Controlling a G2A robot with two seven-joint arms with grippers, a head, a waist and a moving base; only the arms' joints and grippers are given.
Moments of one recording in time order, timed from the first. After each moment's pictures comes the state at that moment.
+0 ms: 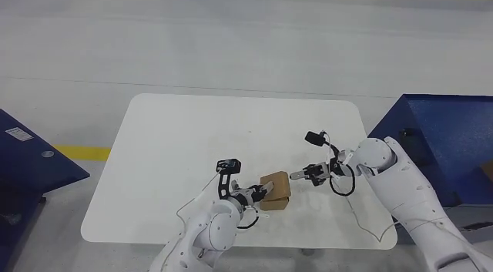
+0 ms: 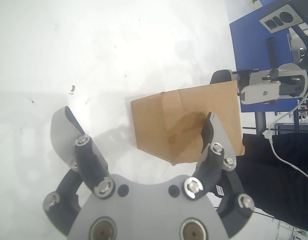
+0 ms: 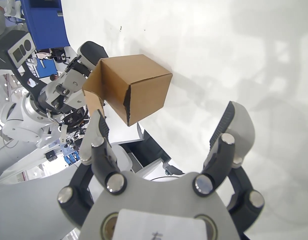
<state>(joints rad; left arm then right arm) 1.19 -1.47 -0.92 -1.52 0.77 0.35 -0.48 -0.71 -1.00 0.94 -1.02 -0.07 -0.21 1.29</state>
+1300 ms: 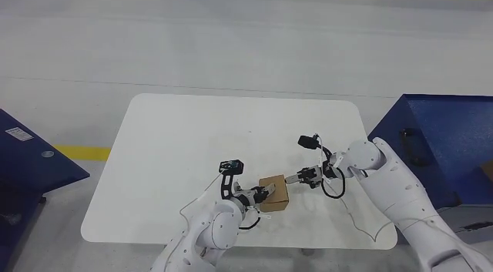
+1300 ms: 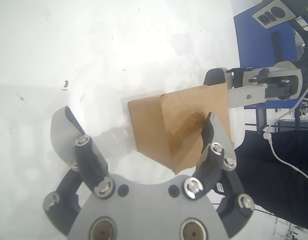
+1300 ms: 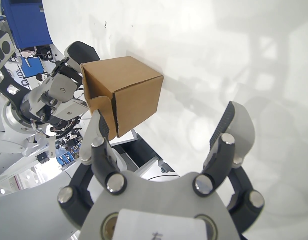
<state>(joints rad) 1.18 -1.48 -0.91 -1.48 0.77 0.34 -0.49 -0.69 -1.02 0.88 -0.99 -0.12 -0.19 1.26</state>
